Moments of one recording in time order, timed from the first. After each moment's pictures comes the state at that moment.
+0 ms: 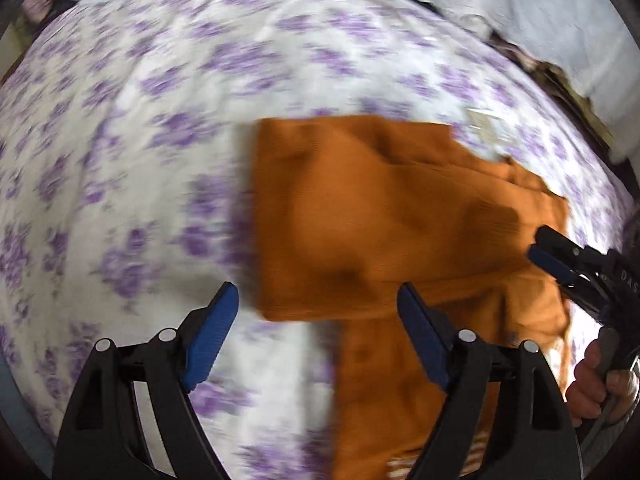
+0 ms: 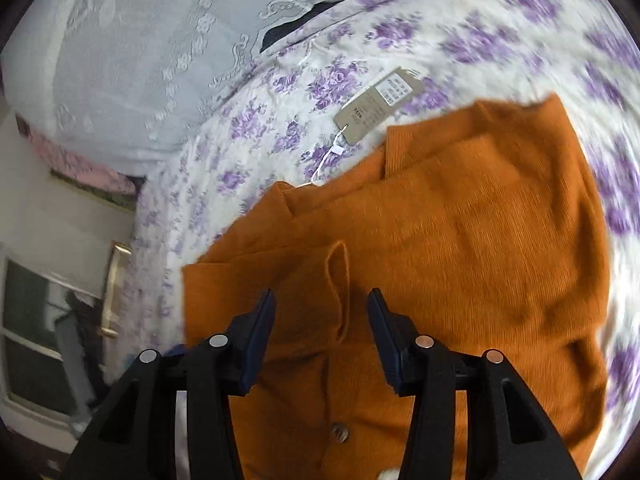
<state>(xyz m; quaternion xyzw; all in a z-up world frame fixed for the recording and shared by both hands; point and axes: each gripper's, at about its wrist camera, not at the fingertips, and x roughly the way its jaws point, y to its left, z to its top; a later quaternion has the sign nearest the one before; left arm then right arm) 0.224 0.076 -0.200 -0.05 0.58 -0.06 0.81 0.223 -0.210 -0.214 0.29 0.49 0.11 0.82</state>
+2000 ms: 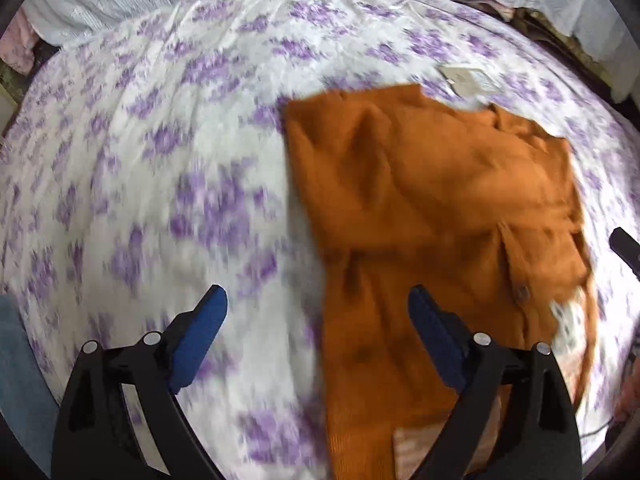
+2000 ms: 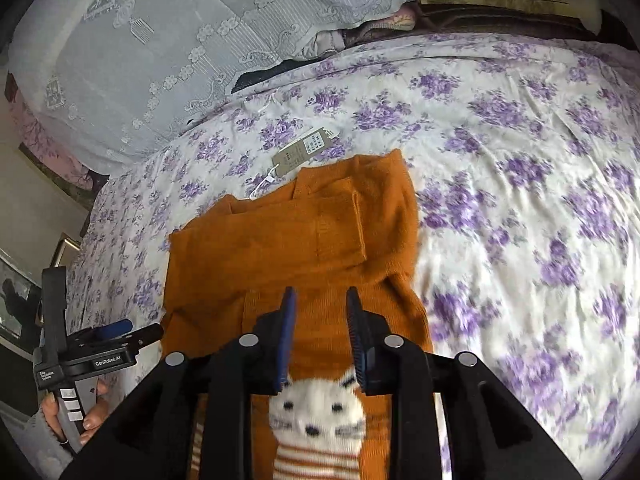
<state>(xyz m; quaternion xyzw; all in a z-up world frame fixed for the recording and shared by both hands) 0.191 0.035 -0.181 0.04 0.58 -0.09 0.81 0.106 -0.257 -0.156 0.21 0.45 0.01 0.87</state>
